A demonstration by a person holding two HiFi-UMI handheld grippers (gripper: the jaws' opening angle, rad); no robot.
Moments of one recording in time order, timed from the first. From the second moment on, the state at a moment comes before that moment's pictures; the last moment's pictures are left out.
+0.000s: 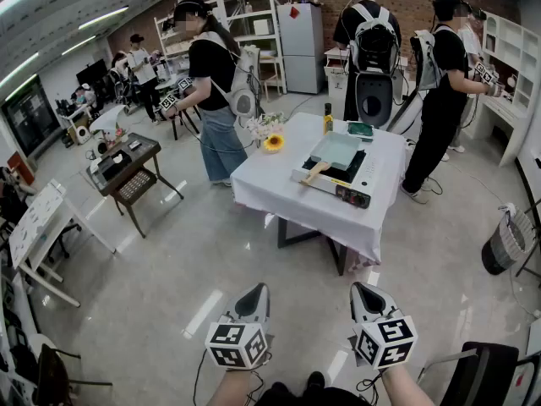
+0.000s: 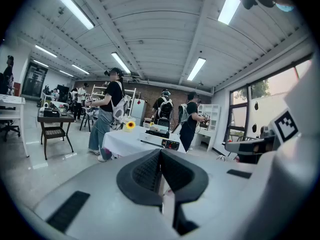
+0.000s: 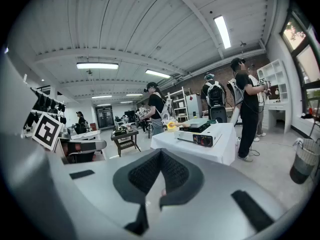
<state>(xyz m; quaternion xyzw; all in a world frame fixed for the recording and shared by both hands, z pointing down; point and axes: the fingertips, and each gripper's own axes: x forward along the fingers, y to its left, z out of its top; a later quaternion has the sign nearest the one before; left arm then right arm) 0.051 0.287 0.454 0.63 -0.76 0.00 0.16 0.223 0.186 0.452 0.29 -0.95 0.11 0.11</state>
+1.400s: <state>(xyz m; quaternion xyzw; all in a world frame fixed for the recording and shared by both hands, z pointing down) 0.048 0.247 0.476 0.63 -0.75 0.00 0.18 0.206 0.152 0.478 0.23 -0.95 0.19 0.11</state>
